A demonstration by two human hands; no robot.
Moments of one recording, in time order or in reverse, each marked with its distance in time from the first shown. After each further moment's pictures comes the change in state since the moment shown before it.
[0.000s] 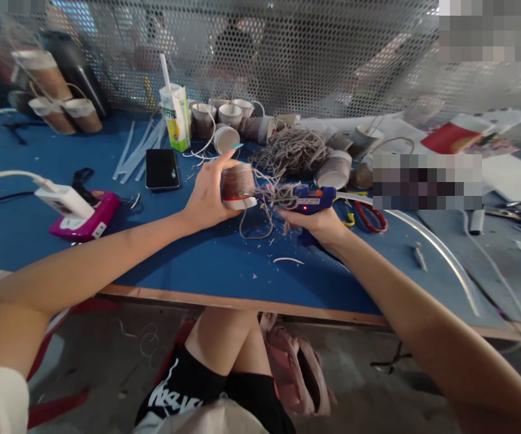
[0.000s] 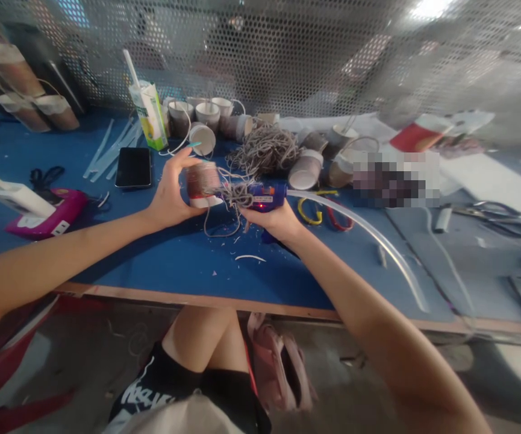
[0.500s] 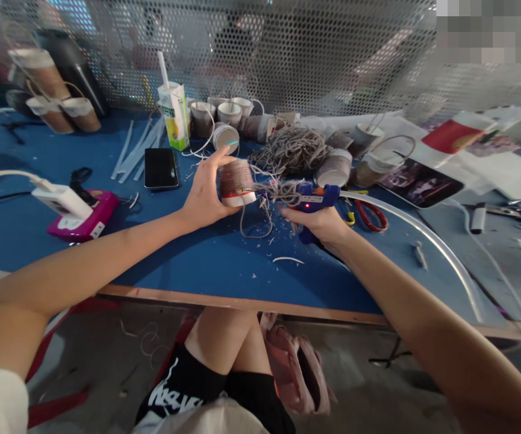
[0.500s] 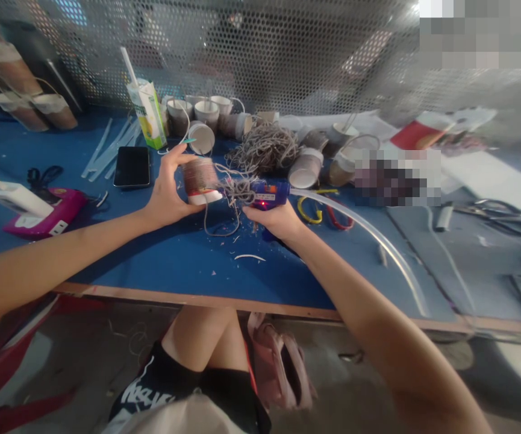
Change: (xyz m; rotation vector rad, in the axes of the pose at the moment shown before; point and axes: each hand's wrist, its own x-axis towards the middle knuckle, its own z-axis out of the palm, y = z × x) left_hand 0.001 0.004 -0.004 -0.053 -0.075 -0.177; right_hand 0.001 0.004 -0.003 -0.063 0.103 -0.023
